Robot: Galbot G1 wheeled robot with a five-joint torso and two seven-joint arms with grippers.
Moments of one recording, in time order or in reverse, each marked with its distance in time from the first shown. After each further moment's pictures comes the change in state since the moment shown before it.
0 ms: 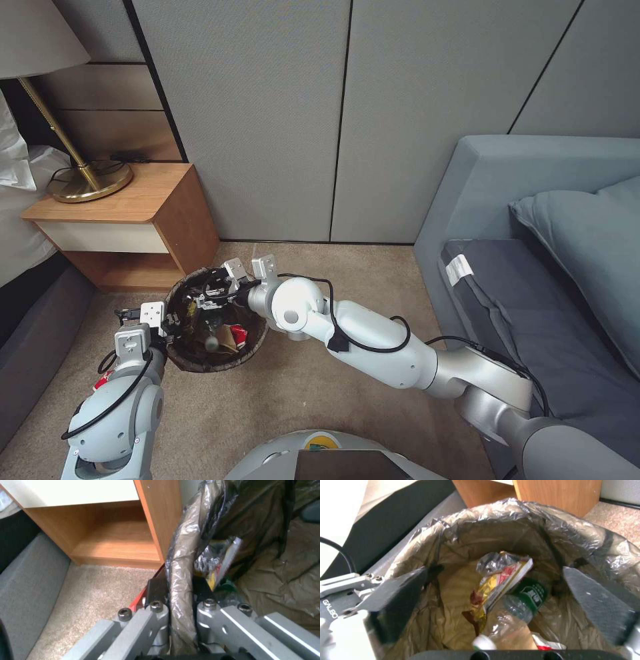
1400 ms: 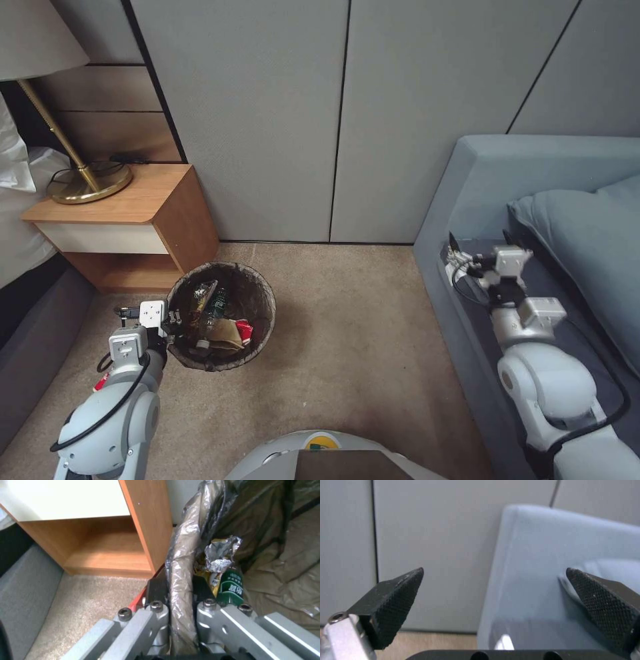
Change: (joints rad) left arm 0.045 0.002 -0.007 -0.052 -0.025 -0.042 0.031; right arm -1.149 -0.086 1.422 0.540 -1.040 0.398 -0.312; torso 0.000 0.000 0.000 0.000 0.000
